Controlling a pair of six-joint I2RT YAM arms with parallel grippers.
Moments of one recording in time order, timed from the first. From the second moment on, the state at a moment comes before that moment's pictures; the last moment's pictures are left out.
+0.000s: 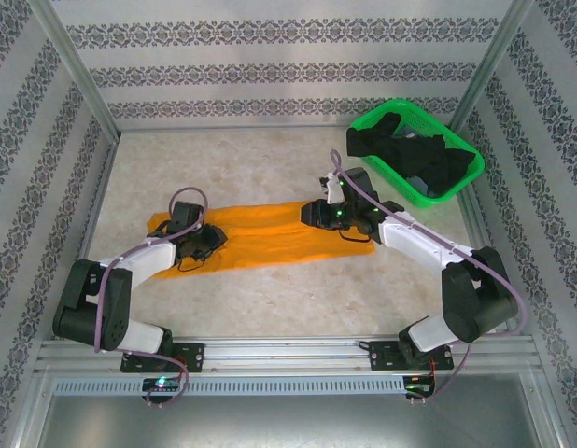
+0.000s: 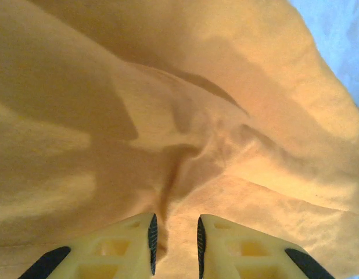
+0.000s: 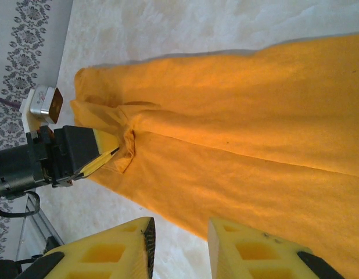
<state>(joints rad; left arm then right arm) -0.20 1.42 0.63 -0.18 0.26 -0.90 0.45 1.48 0.96 -0.23 -0.53 0.58</state>
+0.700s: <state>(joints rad) -0.26 1.43 0.63 -0.20 0.26 -0.93 0.45 1.48 0.96 -0.21 -0.54 0.59</state>
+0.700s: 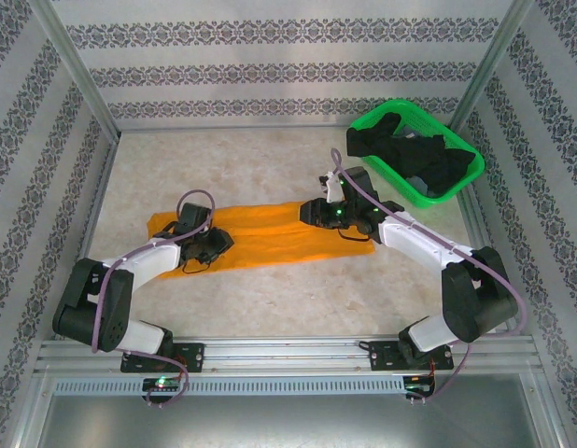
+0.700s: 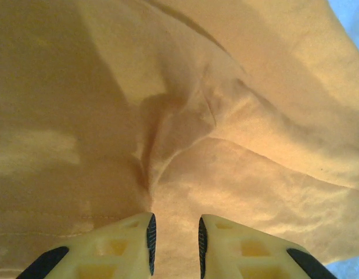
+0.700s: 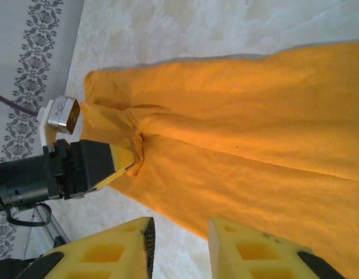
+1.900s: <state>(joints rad) 0.01 1.56 0.74 -0.33 0.20 -1.09 0.25 1.83 1.11 -0.59 -0.20 0.46</state>
